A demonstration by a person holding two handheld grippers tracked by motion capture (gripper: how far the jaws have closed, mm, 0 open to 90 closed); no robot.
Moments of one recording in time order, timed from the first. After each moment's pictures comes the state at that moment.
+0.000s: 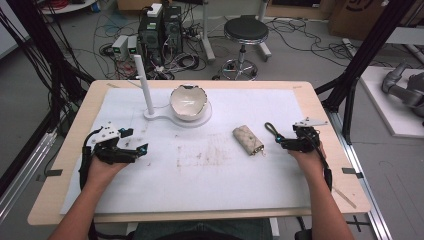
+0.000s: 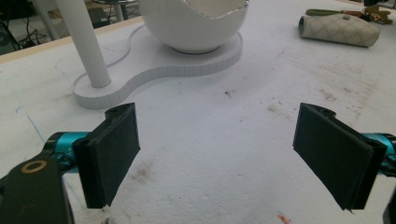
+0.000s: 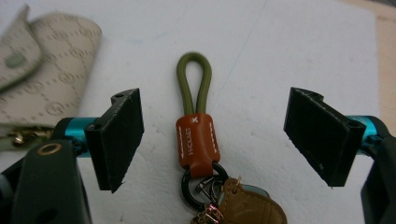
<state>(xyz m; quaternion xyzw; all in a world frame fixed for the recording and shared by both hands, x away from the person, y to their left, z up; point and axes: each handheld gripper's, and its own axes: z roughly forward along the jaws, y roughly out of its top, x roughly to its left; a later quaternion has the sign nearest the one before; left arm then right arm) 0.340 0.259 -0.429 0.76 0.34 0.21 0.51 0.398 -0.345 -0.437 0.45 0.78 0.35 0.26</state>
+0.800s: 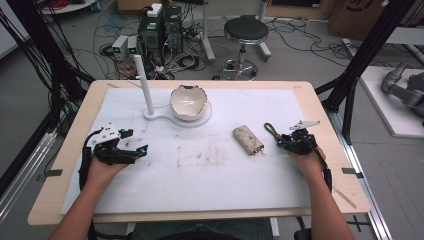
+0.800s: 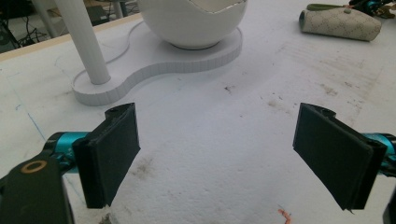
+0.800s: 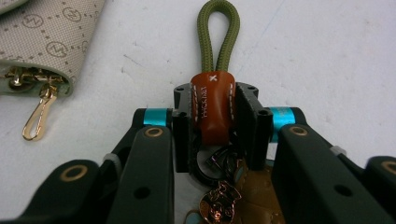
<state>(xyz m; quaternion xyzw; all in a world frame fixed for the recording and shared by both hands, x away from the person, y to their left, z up) 0.338 0.258 -0.431 0.77 0.34 0.21 0.50 0.400 -0.344 -0.447 0.42 0.83 0.31 0.21</state>
